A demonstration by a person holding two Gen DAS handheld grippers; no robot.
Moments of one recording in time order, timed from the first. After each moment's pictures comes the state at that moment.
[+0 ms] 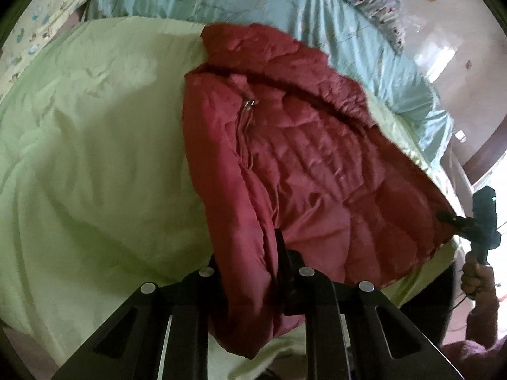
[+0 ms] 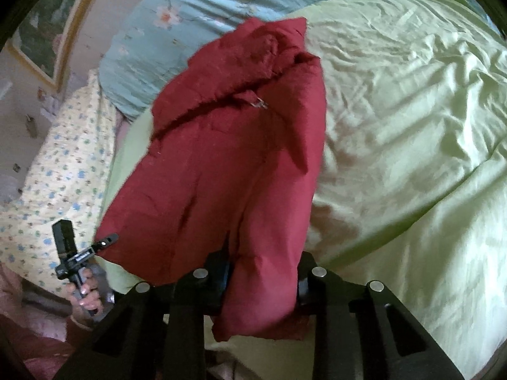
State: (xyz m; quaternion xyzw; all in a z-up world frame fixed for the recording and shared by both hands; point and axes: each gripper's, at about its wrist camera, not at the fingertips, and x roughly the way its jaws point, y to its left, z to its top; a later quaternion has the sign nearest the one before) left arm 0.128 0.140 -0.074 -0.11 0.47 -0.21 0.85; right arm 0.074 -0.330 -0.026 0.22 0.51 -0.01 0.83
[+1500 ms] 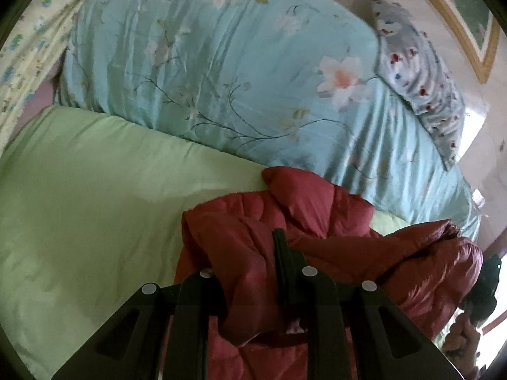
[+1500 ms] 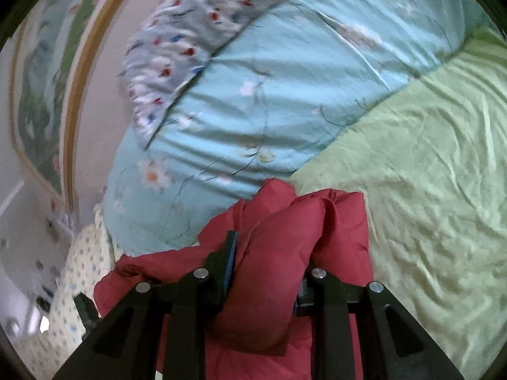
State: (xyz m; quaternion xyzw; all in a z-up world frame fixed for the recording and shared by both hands) left arm 0.476 0.063 -0.037 -0.16 0.38 -0.12 0.90; right arm 0.349 -0.428 0.018 0.33 0.30 -0.05 0.89
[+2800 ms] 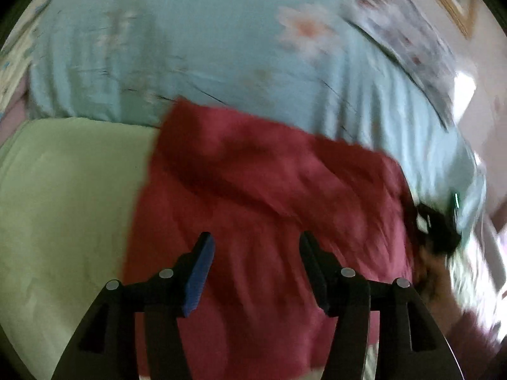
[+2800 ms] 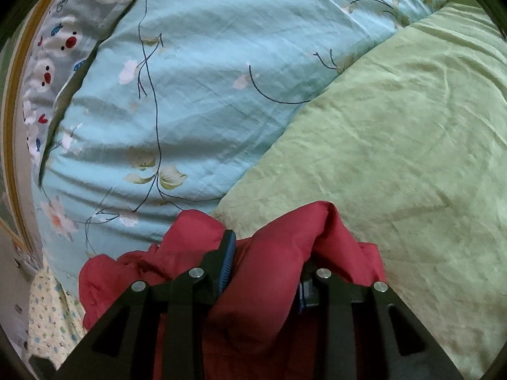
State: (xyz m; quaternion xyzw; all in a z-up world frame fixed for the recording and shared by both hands) left arm 0.491 -0.006 -0.090 -0.08 0.39 -0.16 0.90; right arm 0.463 -0.479 -0.097 0.35 0.31 -0.15 0.87
